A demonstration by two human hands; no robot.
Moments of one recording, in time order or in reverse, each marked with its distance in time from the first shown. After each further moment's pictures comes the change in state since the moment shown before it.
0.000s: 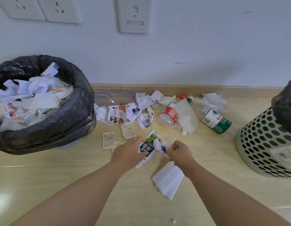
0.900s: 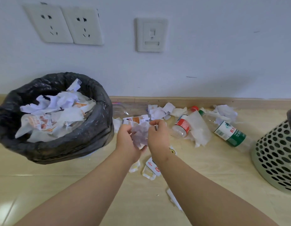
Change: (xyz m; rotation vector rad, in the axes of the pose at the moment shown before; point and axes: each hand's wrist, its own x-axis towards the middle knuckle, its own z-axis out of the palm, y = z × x) left_hand -0.002 0.018 -0.083 -1.932 0.170 -0.602; right_hand -0.035 -0.126 0.076 0.363 0.124 -0.256
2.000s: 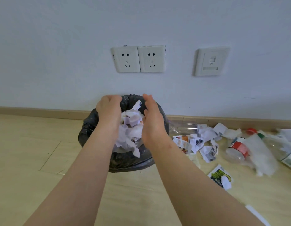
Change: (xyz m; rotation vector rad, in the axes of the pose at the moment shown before) left_hand -0.078 0.197 -0.057 0.546 0.426 0.815; right_hand -0.077 -0.141 0.124 0.645 -0.480 0.289
